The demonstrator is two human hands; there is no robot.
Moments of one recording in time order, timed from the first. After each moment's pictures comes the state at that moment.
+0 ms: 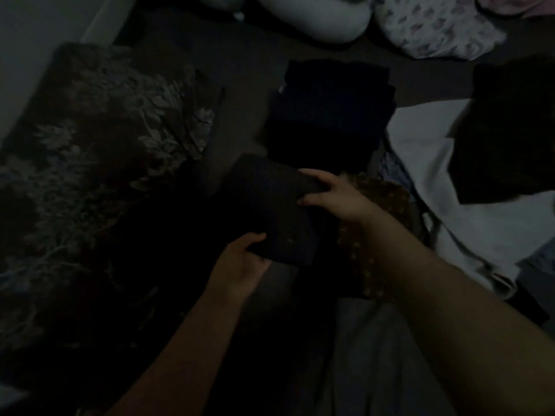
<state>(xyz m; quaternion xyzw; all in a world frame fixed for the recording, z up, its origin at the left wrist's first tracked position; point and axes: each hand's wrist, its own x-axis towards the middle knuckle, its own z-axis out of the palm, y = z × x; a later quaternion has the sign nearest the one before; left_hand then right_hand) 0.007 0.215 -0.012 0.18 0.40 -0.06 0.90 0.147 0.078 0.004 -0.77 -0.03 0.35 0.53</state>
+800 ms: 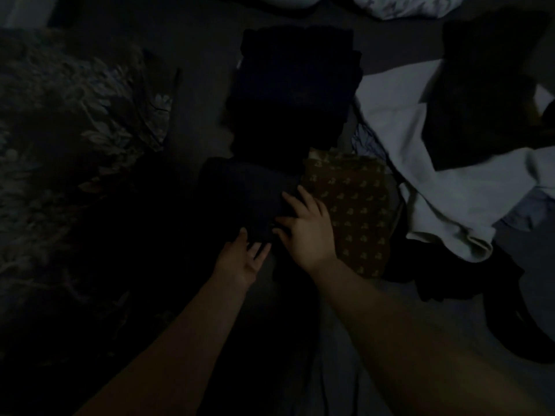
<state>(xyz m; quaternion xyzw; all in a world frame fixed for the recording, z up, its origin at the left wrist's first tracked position) 0.024 0.180 -0.067 0.26 0.55 -0.06 0.80 0.067 0.056 -0.066 -0.96 -0.23 0.07 0.15</state>
